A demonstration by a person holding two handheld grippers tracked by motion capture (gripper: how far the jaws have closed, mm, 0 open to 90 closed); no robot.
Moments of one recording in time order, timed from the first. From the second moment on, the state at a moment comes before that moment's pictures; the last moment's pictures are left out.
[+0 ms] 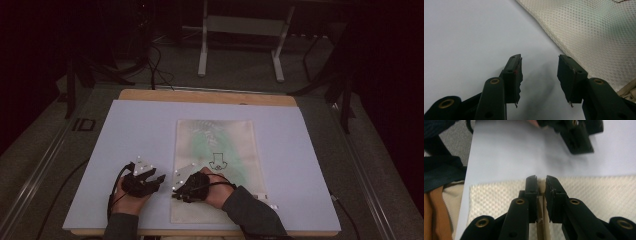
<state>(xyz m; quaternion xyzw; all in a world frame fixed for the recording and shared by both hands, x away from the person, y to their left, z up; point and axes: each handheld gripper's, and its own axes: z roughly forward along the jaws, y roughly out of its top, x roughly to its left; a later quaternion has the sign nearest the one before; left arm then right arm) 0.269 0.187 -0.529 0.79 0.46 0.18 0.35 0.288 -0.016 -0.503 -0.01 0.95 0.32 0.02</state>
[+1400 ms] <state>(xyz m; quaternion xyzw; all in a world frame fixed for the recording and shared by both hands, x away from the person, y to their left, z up) 0.253 0.169 -0.523 0.82 0.40 0.12 0.38 0.288 -0.013 -0.516 -0.02 0.96 0.28 0.02</state>
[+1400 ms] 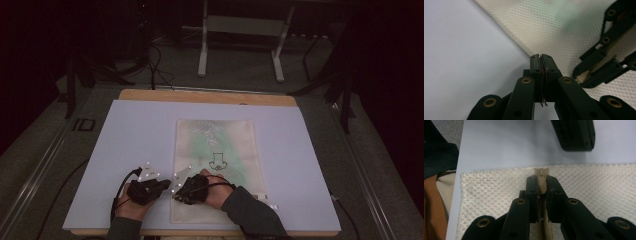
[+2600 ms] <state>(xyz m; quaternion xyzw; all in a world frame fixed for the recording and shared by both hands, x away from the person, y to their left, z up) 0.256 0.155 -0.529 0.85 0.39 0.09 0.35 0.290 -0.015 -0.516 -0.01 0.96 0.28 0.01</state>
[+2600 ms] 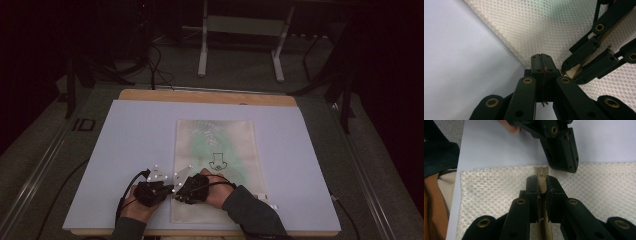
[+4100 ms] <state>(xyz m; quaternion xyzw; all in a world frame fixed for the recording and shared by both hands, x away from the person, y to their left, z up) 0.248 0.145 -0.527 0.85 0.39 0.08 0.34 0.290 -0.024 -0.513 -0.03 0.97 0.26 0.03</state>
